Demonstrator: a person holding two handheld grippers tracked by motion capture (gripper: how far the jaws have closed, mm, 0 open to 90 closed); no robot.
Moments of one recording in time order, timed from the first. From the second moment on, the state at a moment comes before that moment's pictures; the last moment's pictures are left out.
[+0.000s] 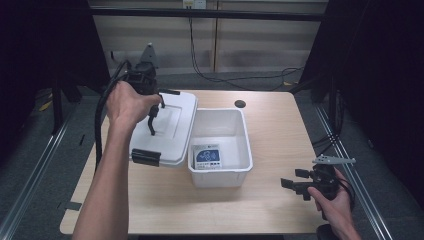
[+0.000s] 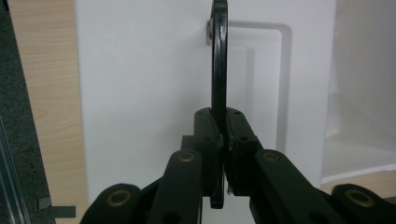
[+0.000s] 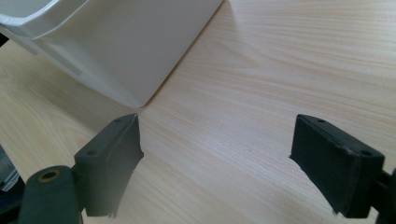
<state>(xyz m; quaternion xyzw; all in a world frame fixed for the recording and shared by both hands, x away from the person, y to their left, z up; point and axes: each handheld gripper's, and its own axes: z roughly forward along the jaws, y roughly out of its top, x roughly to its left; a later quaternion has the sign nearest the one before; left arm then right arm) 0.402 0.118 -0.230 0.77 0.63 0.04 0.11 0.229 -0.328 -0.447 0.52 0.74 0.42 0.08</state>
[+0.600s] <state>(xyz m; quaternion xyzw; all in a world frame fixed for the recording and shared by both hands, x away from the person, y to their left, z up) 0.411 0.062 -0.240 0.78 0.61 0.01 0.11 0.229 -0.328 -0.447 0.52 0.74 0.43 0.08</state>
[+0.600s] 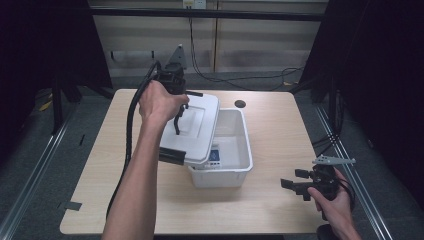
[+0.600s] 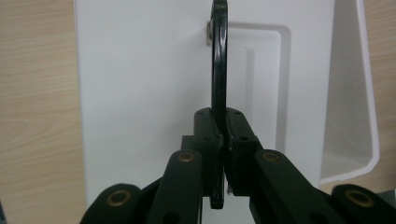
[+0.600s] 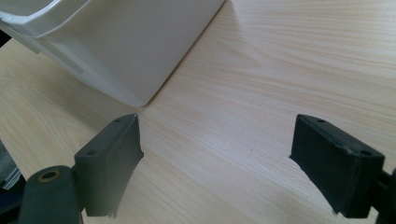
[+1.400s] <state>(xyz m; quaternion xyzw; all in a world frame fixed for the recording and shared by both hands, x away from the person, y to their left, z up) 0.413 0.014 -0.271 0.78 0.61 -0.01 0.12 0.228 -0.327 -0.447 0.51 0.74 0.42 0.07</state>
